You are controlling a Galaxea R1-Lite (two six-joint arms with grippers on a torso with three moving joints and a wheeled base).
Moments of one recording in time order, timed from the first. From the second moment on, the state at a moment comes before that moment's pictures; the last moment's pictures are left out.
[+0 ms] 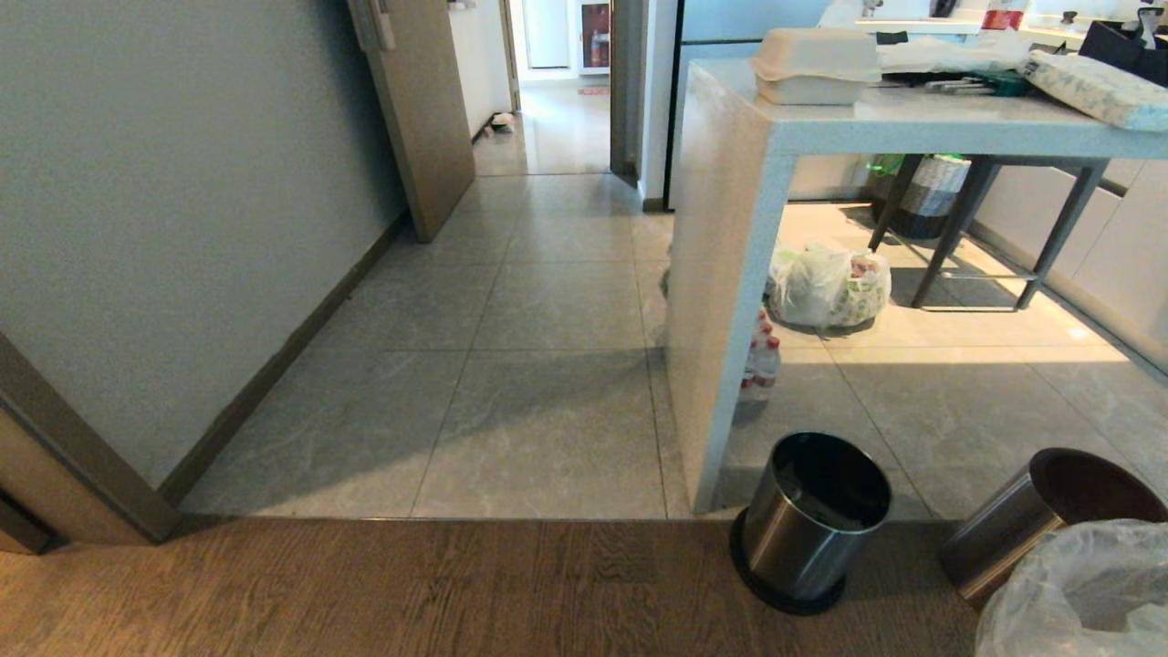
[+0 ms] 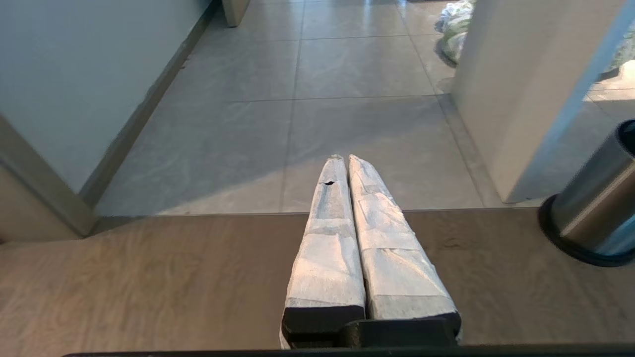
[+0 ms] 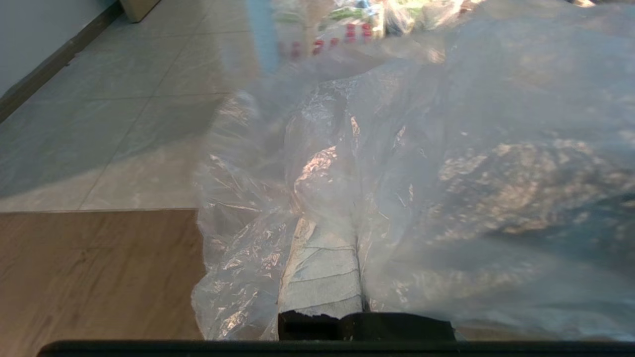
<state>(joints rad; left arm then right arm) 0.00 0.00 0.00 0.00 0.00 0.01 -0.01 0.00 0.00 -0.01 -0.01 0.03</state>
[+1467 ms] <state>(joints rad) 0.00 0.00 0.00 0.00 0.00 0.01 -0.01 0.00 0.00 -0.01 0.00 0.03</state>
